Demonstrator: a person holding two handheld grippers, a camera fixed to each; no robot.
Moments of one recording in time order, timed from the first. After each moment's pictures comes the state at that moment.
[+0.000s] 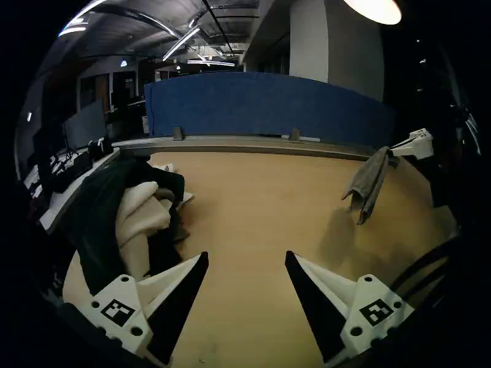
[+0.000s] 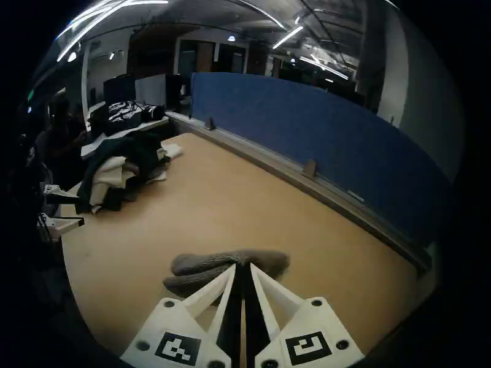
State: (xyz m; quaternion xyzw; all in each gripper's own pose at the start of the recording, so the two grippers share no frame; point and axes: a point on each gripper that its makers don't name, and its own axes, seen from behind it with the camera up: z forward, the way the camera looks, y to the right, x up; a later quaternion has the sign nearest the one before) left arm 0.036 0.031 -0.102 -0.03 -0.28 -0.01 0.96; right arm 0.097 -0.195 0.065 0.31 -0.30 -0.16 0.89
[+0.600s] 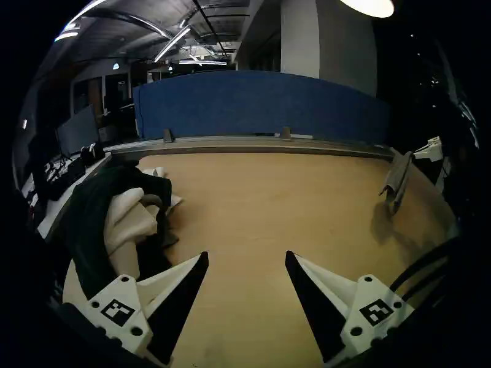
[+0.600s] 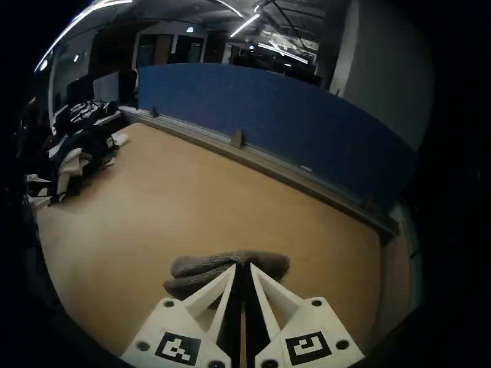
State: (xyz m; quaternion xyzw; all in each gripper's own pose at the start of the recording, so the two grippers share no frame) left arm 0.037 0.054 -0.090 -0.04 -0.28 0.00 0.96; right arm 0.092 -0.013 0.073 0.19 -0.33 -0.16 0.91
